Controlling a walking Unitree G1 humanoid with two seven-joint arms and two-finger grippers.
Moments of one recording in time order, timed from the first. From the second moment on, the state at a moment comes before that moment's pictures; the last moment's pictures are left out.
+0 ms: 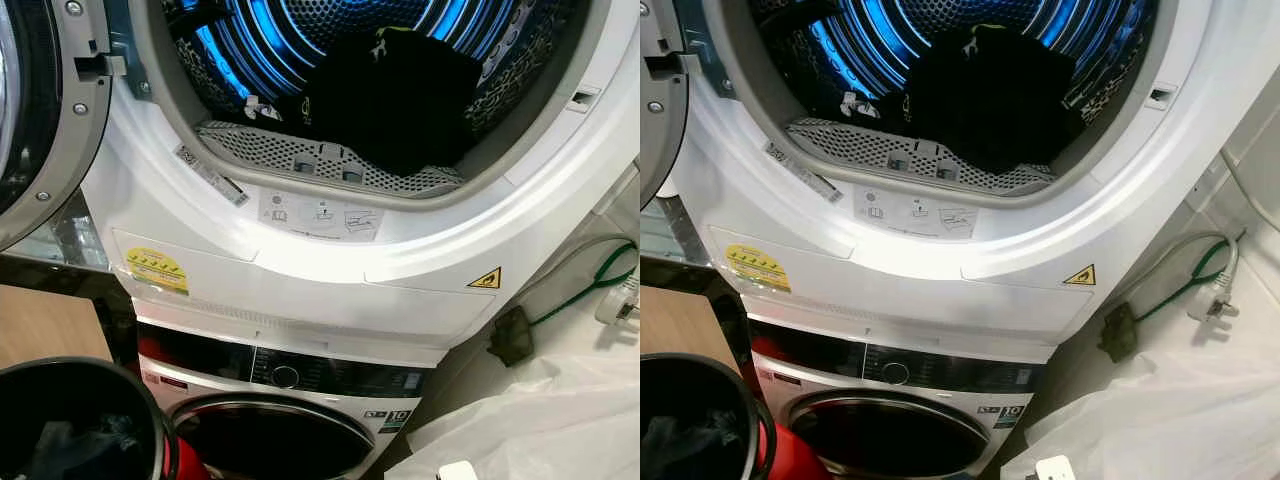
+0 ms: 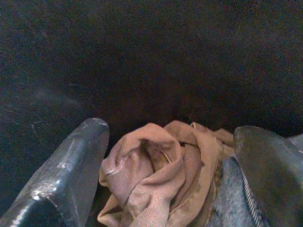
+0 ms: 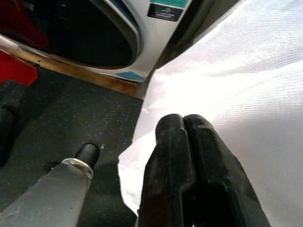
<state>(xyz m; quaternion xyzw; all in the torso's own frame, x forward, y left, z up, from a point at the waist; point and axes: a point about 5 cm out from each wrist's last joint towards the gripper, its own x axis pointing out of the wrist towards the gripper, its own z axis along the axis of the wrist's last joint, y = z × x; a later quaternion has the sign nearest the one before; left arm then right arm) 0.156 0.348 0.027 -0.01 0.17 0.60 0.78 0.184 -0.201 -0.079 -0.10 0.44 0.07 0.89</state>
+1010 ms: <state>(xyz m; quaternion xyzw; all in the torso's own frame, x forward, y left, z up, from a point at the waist) 0.274 0.306 0.119 0.29 0.08 0.02 0.95 0.189 -0.200 -0.077 -0.12 0.44 0.09 0.89</state>
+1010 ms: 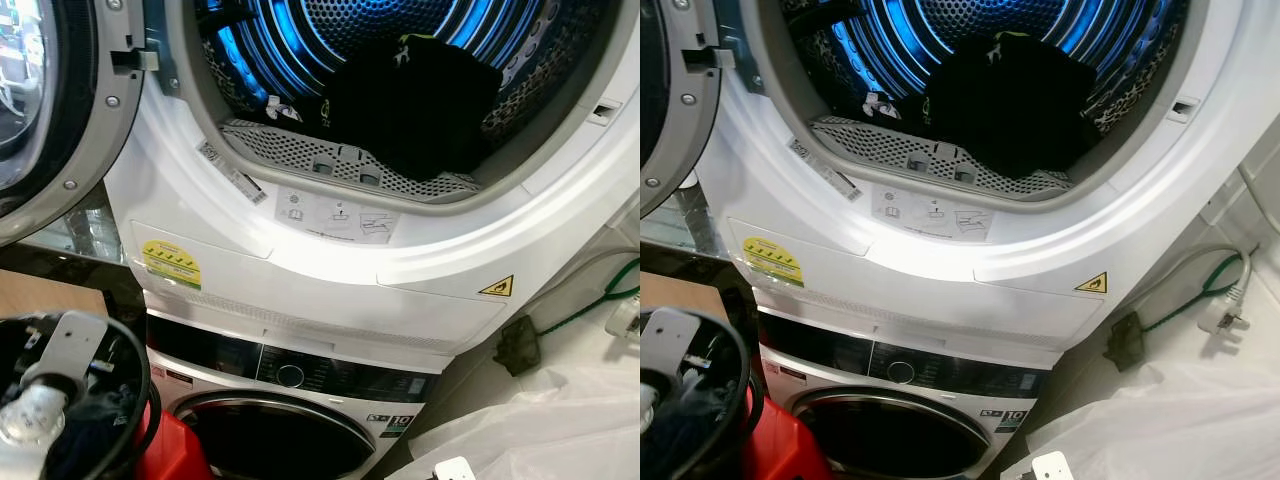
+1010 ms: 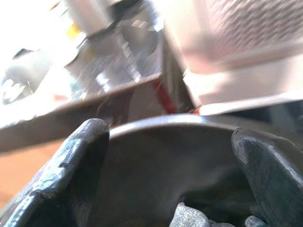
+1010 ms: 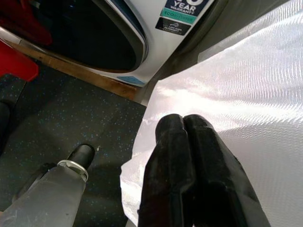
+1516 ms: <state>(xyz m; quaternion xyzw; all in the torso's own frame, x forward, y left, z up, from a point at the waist) 0.266 0.223 0.108 0.14 0.05 -0.05 0.99 0.192 -0.199 -0.076 -0.11 0.43 0.09 0.89</state>
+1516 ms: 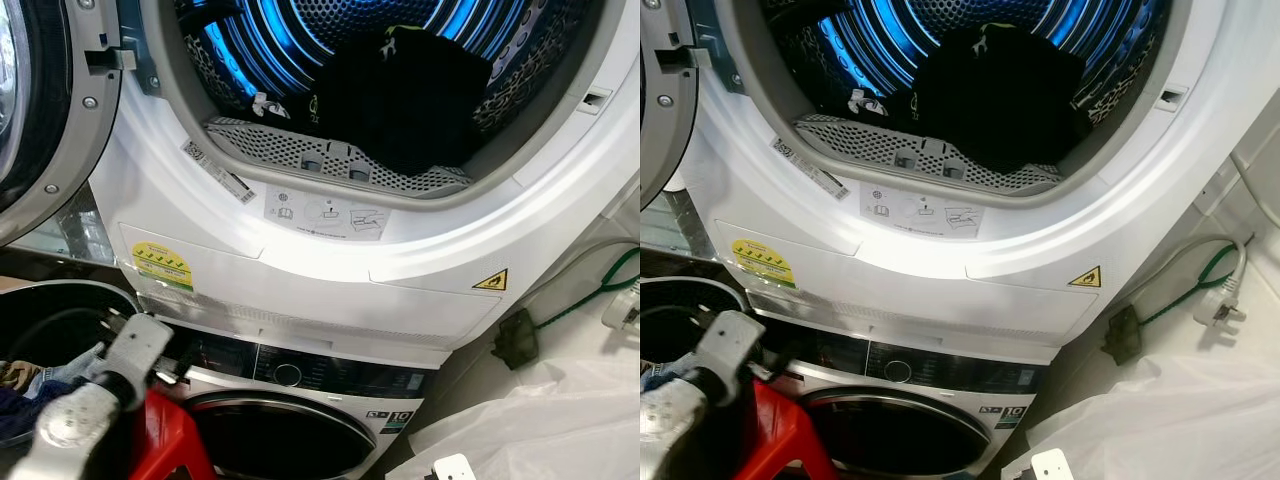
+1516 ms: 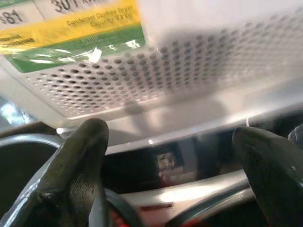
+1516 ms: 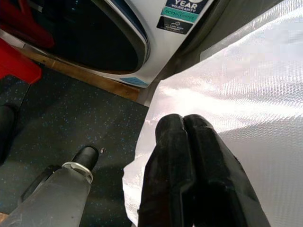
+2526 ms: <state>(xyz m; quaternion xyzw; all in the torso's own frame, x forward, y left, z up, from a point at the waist) 0.212 0.343 0.138 0.14 0.06 0.35 0.93 0.189 -0.191 -0.078 -0.11 0.44 0.09 0.89</state>
